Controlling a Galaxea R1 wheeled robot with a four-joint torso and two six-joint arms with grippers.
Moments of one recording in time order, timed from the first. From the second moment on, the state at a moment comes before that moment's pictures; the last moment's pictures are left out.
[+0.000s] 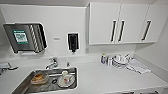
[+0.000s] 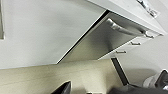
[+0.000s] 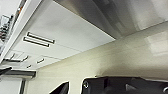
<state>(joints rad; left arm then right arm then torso) 1.23 1.99 -1.29 -0.15 -0.25 0.14 -1.25 2.21 -1.46 -0.09 0.08 0.24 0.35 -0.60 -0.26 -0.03</state>
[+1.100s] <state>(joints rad) 1.00 1.87 -1.00 -0.13 -0.01 0.12 -1.00 2.08 -1.34 -0.08 0.00 0.44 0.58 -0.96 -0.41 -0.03</state>
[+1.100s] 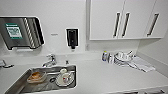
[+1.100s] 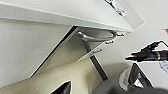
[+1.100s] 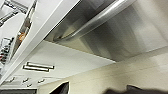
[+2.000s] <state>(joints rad) 0.99 1.89 -1.05 -0.13 0.00 0.12 -0.90 2.05 -1.29 -0.08 -0.05 0.52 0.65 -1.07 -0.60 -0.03</state>
